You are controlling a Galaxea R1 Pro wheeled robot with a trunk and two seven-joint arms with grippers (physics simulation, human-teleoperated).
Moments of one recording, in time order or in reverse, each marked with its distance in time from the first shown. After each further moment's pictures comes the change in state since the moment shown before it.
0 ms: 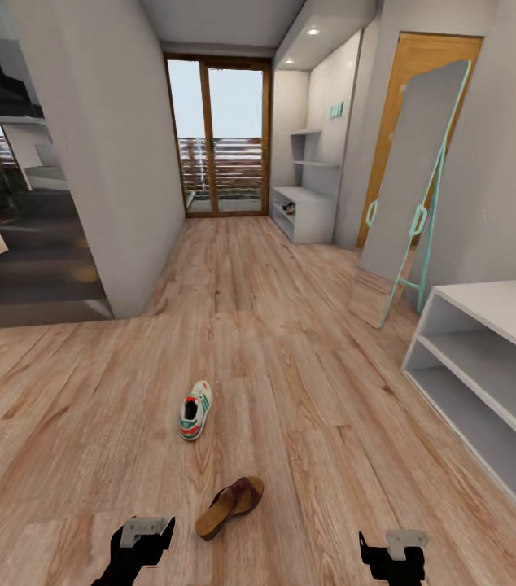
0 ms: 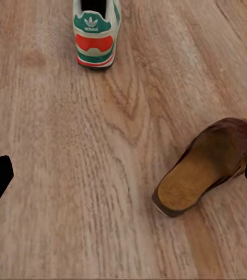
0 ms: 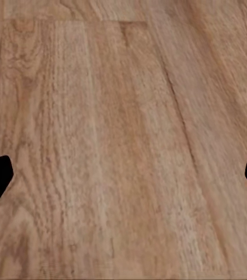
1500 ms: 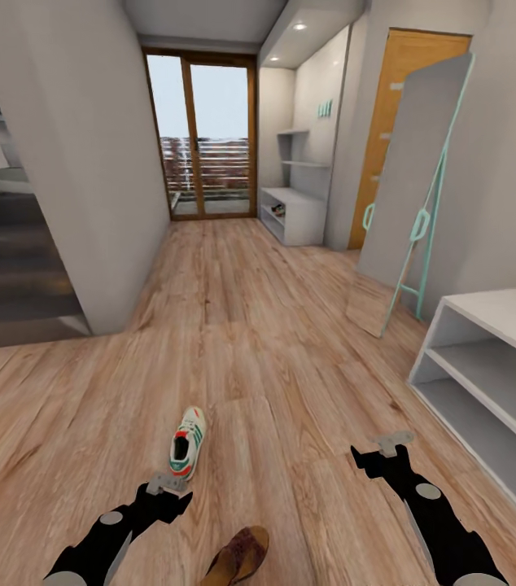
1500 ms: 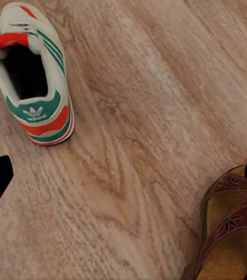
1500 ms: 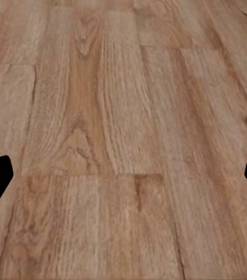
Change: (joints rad) left arm -0.197 0.006 0.002 0.001 -0.268 0.329 -0.142; right arm -0.003 -0.004 0.000 -0.709 0.001 0.556 0.367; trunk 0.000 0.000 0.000
